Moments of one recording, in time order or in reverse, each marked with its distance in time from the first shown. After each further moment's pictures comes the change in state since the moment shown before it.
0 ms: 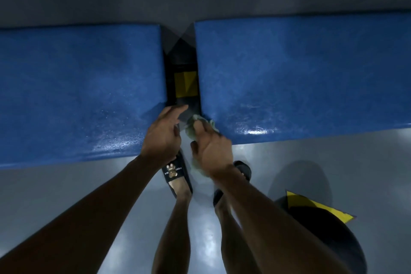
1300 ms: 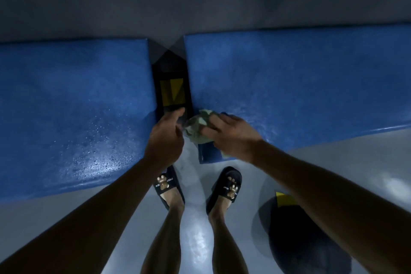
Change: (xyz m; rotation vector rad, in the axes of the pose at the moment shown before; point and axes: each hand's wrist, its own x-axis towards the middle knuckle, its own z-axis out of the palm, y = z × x) left_hand 0.054 0.000 0.006 -0.060 -0.060 -0.122; right_hand 0.066 0.072 -0.057 -0.349 0.007 -0.582
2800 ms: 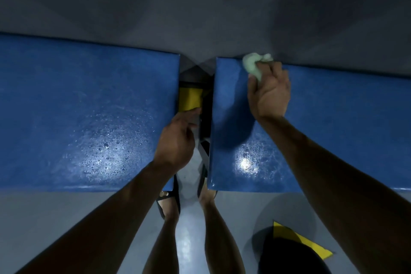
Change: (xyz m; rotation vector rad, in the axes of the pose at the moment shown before) left_hand 0.032 0.012 -0.023 -0.220 0.151 -0.040; right_hand 0.117 0.098 -0.017 0.102 0.267 0.772
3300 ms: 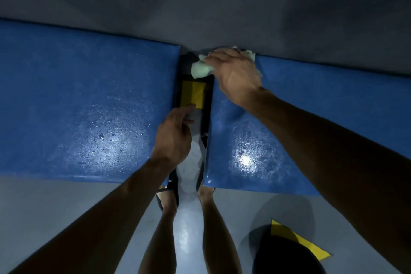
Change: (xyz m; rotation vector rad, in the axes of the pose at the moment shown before) left_hand -0.001 0.004 0.011 0.020 0.073 -0.143; right_hand 0.037 -0.043 0.018 -0.145 -0.316 -0.683
